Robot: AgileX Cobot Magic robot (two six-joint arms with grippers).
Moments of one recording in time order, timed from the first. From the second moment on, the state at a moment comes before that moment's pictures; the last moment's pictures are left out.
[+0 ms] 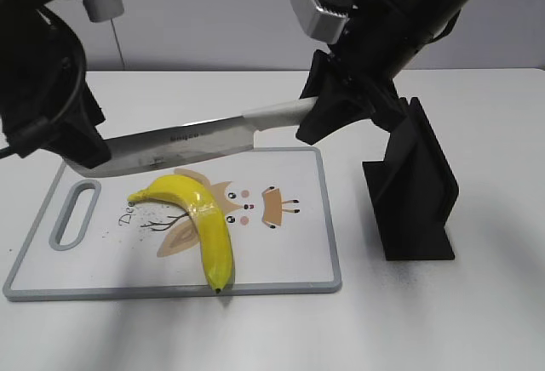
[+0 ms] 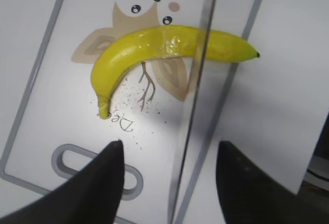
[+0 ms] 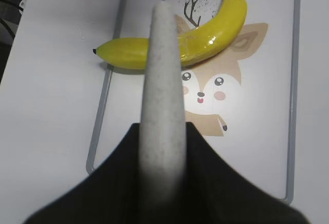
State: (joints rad) left arm -0.38 1.51 -1.24 -0.29 1.14 1.04; right arm 0.39 1.89 -1.50 0.71 1.13 -1.55
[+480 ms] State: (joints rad) left arm -0.38 1.58 -1.24 -0.29 1.07 1.04; right arm 0.39 1.90 -1.50 0.75 1.11 -1.55
